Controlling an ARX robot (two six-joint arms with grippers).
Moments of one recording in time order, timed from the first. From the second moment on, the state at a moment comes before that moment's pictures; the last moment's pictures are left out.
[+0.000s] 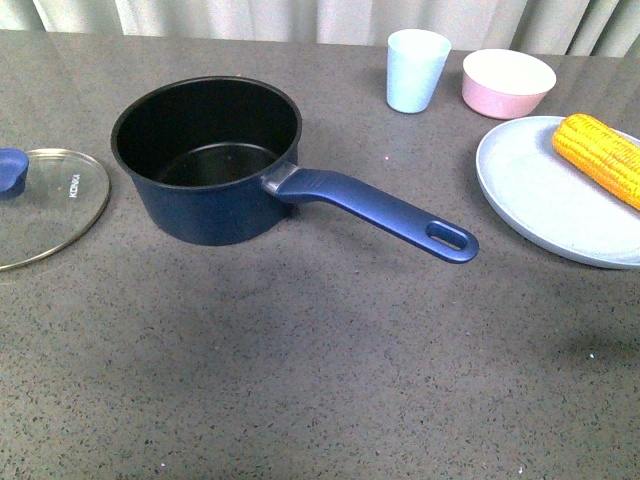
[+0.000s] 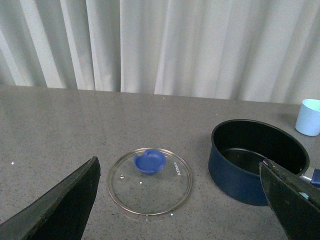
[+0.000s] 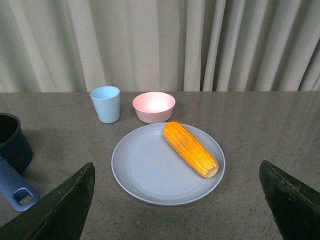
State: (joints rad) left arm 0.00 0.02 0.02 0.00 0.00 -0.01; right arm 0.00 0.00 0.02 0.00 0.00 0.00
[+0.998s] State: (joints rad) left arm 0.00 0.02 0.02 0.00 0.00 0.00; right arm -0.30 1.77 0.91 0.17 -0.36 -0.37
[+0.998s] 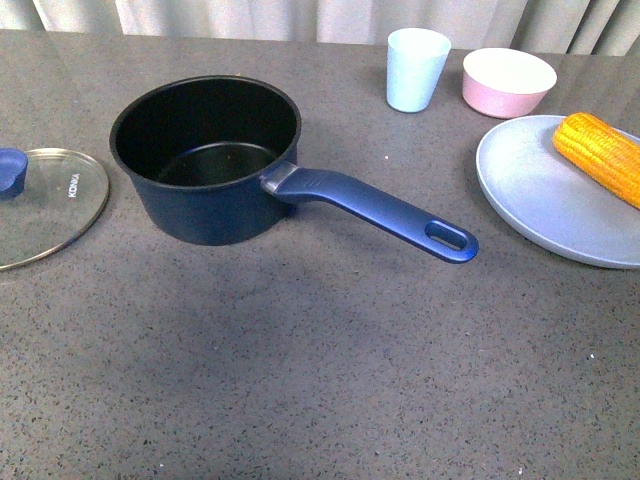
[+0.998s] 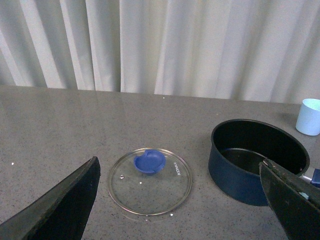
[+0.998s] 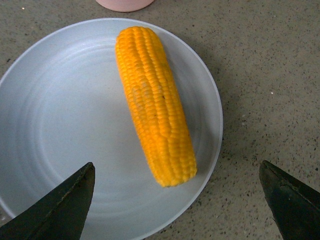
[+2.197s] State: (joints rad) left arm 0.00 0.02 0.02 0.00 0.00 0.00; right arm -0.18 2.16 1.21 0.13 -0.31 -0.46
